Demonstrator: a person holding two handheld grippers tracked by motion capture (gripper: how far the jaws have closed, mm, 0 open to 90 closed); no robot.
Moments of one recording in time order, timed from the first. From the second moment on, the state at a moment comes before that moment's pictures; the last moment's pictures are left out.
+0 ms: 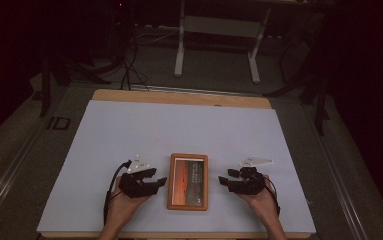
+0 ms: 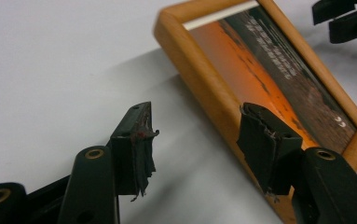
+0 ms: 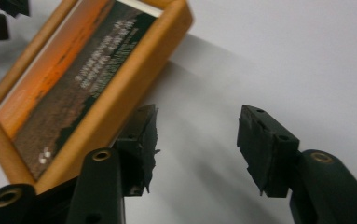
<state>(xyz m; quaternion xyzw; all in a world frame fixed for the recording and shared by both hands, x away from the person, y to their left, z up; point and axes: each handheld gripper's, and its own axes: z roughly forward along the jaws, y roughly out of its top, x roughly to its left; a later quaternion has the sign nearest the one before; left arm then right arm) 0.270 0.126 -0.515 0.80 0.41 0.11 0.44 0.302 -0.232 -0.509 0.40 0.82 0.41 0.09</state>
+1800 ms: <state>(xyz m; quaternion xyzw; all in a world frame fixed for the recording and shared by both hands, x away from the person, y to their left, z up) 0.297 0.097 -0.532 0.77 0.46 -0.02 0.45 0.317 -0.194 -0.526 0.42 0.80 0.42 -0.06</state>
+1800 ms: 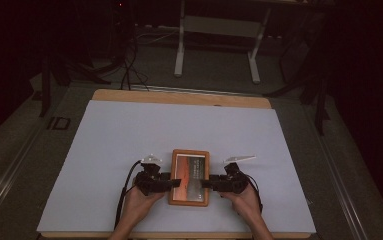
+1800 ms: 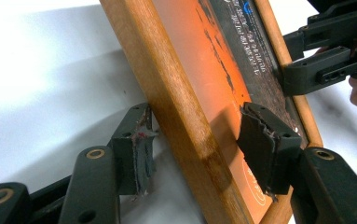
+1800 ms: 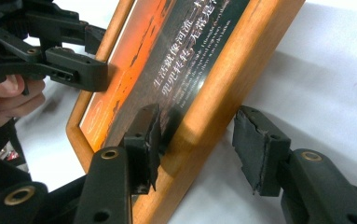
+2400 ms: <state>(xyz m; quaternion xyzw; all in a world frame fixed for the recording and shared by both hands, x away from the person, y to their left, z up) 0.328 0.094 -0.531 0.76 0.48 -0.02 0.43 0.350 -0.192 -0.527 0.44 0.79 0.42 -0.06</state>
